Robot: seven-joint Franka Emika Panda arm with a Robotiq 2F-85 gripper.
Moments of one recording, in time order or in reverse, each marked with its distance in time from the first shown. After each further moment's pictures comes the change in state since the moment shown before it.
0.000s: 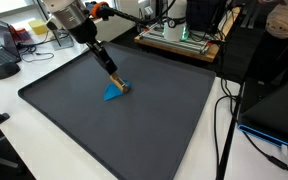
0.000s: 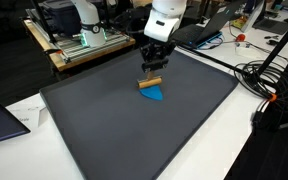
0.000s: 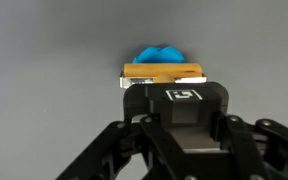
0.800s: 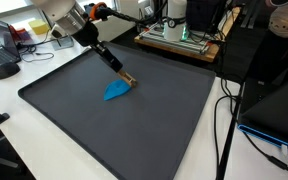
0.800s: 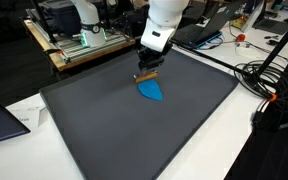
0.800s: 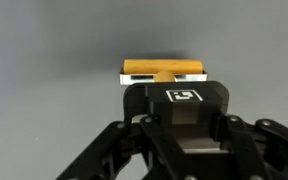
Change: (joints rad) arm -0.025 0.052 0.004 0.058 0.046 -0.144 -0.053
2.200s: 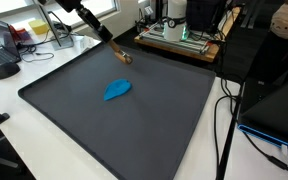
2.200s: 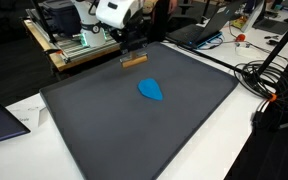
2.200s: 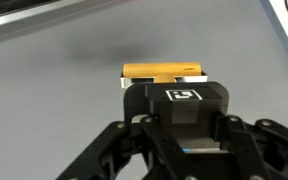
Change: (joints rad) arm -0.125 -0.146 -0.050 -0.011 0.113 -0.206 -0.088
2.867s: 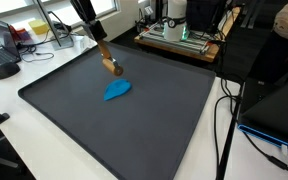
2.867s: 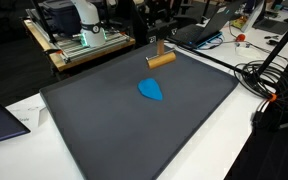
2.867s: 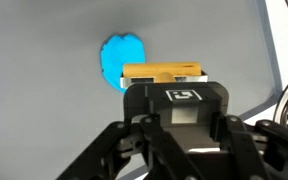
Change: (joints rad) arm 0.133 -0.158 0.014 -0.118 0.010 0.345 0.099
